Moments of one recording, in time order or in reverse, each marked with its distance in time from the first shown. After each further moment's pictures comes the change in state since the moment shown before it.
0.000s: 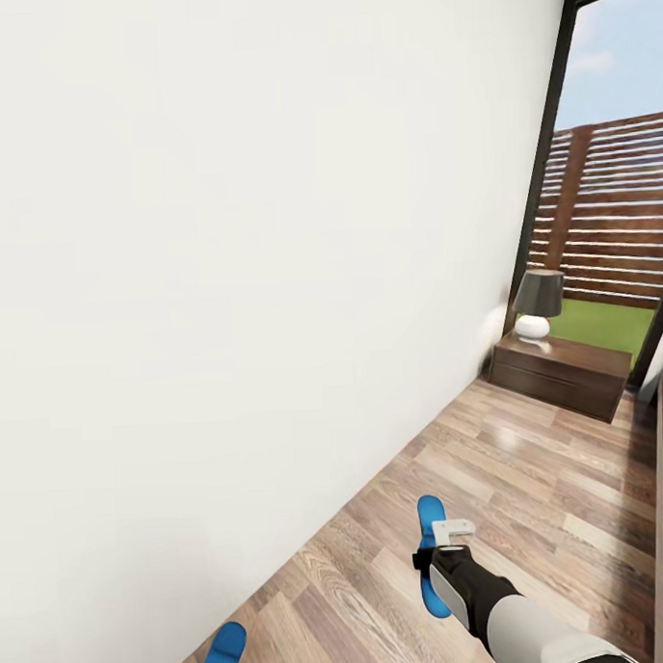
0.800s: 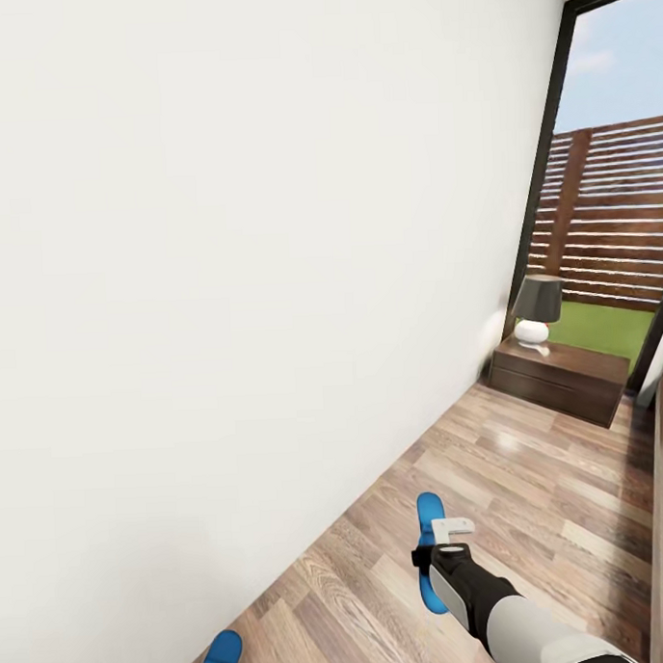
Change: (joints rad) left arm -0.003 -0.001 0.000 0.054 0.000 -0.035 -0.001; right arm 0.000 0.002 0.000 0.003 -0.002 -0.037 0.003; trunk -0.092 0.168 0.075
